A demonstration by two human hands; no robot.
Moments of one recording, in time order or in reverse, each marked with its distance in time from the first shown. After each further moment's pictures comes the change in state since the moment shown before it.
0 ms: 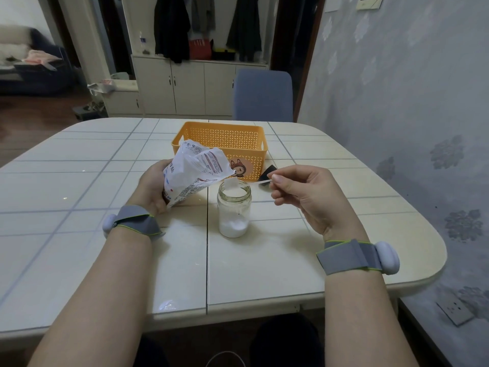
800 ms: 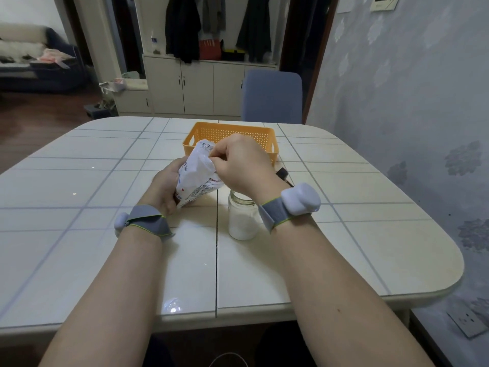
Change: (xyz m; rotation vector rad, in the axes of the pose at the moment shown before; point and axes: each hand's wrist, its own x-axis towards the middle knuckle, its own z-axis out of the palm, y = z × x) left_hand -0.015 0.005 0.005 0.066 -0.170 0.078; right_hand 0.058 -0.017 0.123 -1.070 -0.111 -0.380
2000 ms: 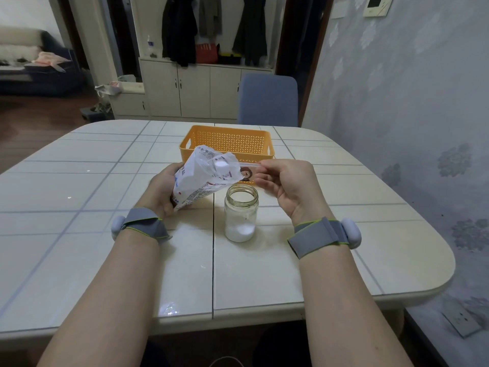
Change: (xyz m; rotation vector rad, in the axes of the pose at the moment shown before) left_hand 0.005 0.000 0.000 0.017 0.080 -0.054; right_hand -0.039 0.044 -0.033 1.303 0.225 0.688
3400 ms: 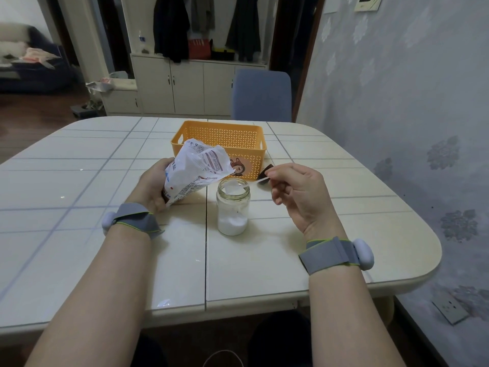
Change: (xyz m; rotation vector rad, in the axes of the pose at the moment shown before) left_hand 0.010 -0.003 0.000 -0.020 0.000 -0.071; right_hand -0.022 0.014 -0.044 -0.087 -0.055 -0.191
